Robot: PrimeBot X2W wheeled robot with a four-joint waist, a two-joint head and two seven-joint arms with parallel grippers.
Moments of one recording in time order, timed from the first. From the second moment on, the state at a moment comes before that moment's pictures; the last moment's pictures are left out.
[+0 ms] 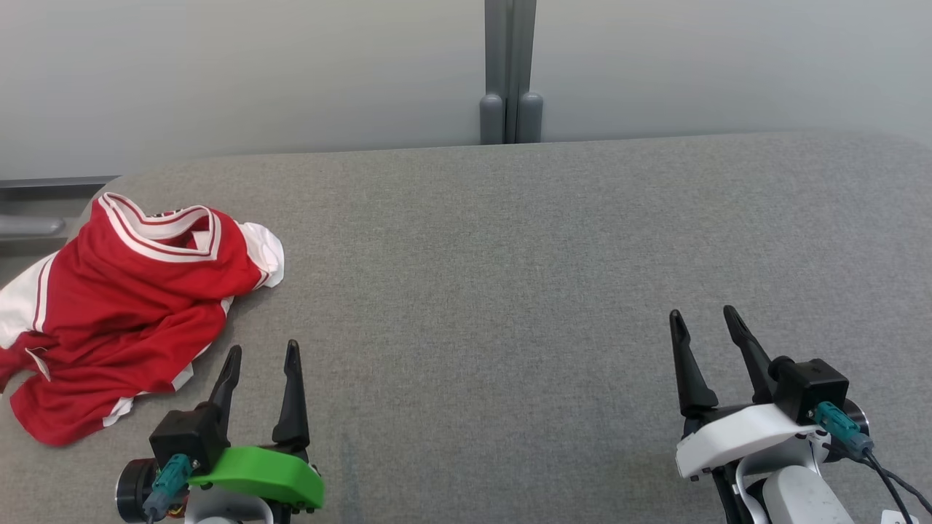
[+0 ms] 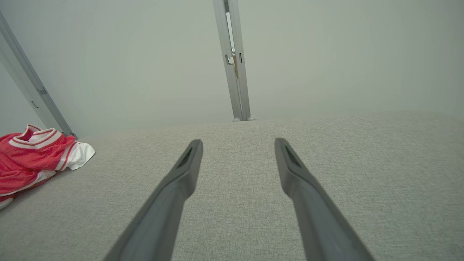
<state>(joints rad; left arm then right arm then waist) -0.05 0.10 -0.17 0.22 -0.33 0.02 -0.22 -0.09 -0.05 0.06 0.26 0.19 0.13 -0.26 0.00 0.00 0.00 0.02</state>
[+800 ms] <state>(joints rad) -0.06 0.11 -0.18 0.22 -0.34 0.04 -0.22 -0.08 -0.05 0.05 0.24 0.17 0.13 -0.26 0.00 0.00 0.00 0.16</state>
